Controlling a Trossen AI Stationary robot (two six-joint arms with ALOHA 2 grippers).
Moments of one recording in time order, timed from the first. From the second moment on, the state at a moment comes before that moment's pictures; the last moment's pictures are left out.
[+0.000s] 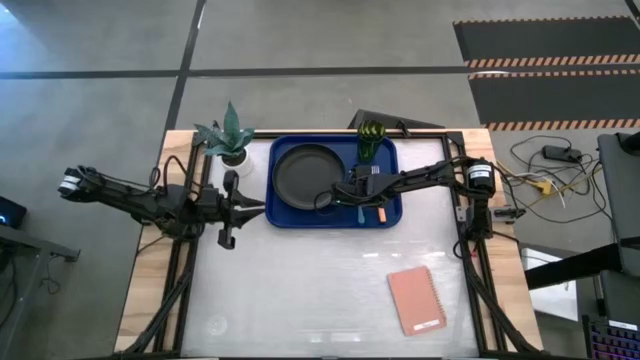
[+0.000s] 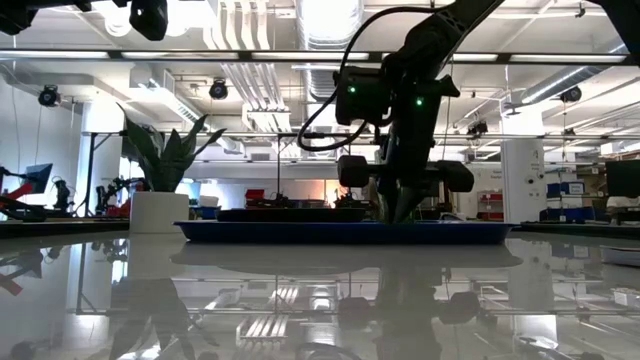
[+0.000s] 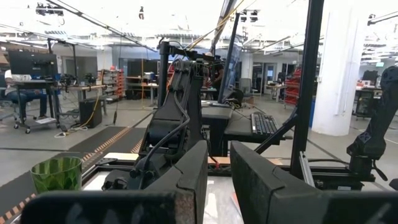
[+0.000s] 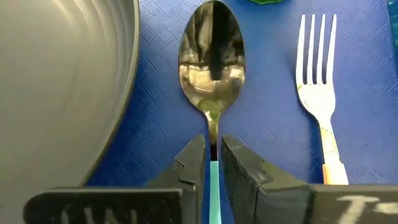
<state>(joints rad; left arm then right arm) -0.24 0.63 0.41 0.45 -0.26 0.01 -0.14 1.94 1.22 -0.65 0.53 1.32</state>
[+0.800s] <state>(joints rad) -0.24 0.63 0.41 0.45 -0.26 0.01 -0.12 1.81 1.22 -0.74 0.47 1.18</state>
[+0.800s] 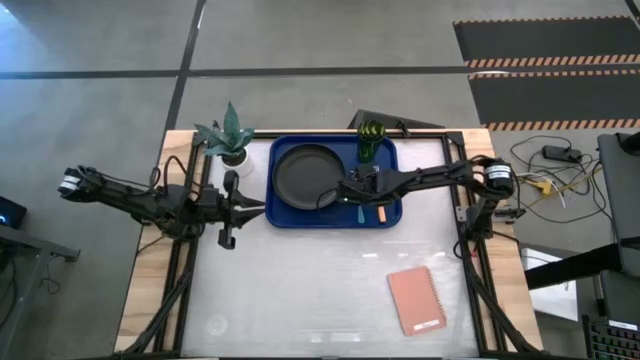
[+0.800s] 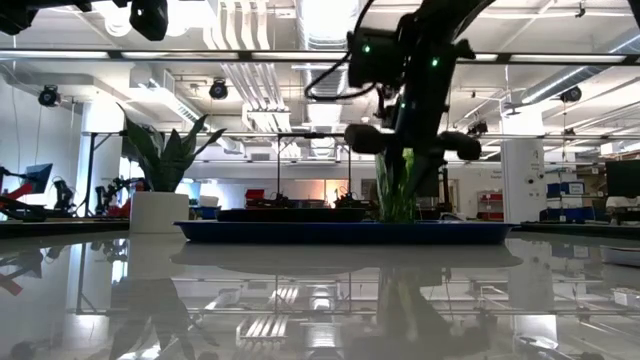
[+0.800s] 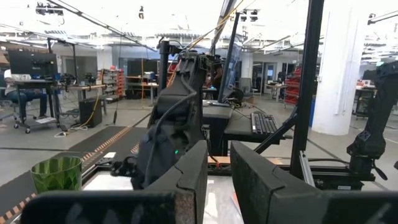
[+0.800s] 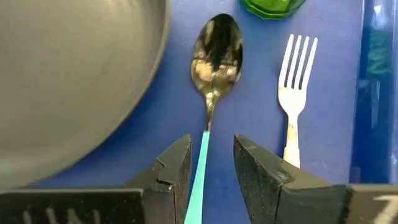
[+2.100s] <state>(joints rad) -0.24 0.60 0.41 0.09 -0.09 0.01 0.25 1.27 0.76 0.11 0.09 -0.02</state>
